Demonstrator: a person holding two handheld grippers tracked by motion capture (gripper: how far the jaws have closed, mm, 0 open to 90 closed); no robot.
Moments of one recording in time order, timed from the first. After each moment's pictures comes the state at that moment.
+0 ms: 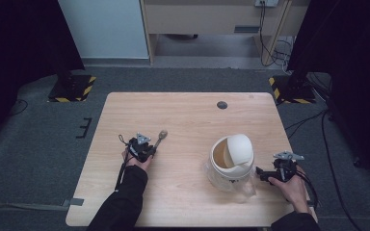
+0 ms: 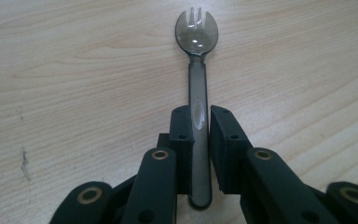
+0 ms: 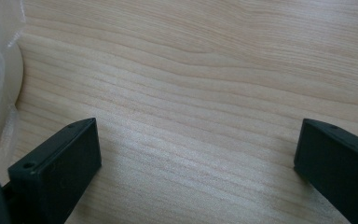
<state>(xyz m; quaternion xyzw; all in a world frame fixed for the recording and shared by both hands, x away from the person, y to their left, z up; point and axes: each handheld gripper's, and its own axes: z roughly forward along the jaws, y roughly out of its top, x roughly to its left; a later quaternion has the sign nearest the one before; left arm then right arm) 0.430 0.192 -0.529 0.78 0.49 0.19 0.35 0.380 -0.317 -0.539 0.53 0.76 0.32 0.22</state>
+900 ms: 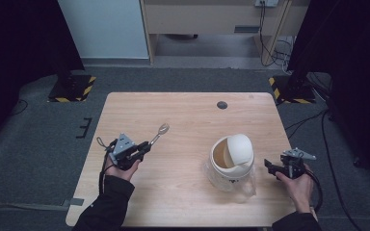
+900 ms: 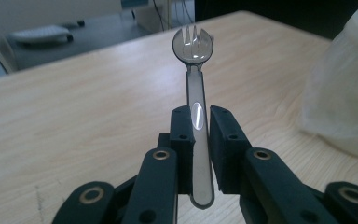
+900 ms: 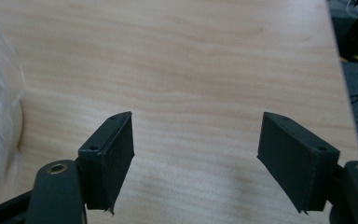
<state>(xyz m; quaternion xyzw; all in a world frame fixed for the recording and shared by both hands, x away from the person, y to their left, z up) 0.361 0.218 -0.442 0.75 0.38 0.23 0.49 0.377 -0.333 -0.519 0.55 0.72 0.35 0.25</state>
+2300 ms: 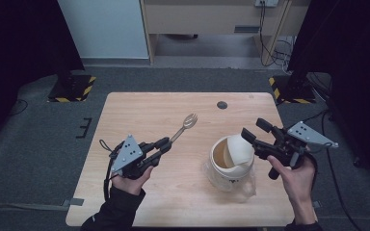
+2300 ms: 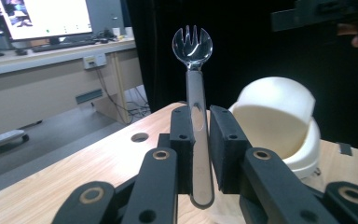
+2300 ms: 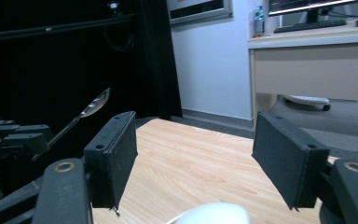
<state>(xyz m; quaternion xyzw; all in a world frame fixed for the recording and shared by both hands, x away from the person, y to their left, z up) 0.312 0.158 -0.369 0.71 0.23 0.25 0.61 0.329 -0.232 -0.329 0.37 0.64 0.63 0.22</state>
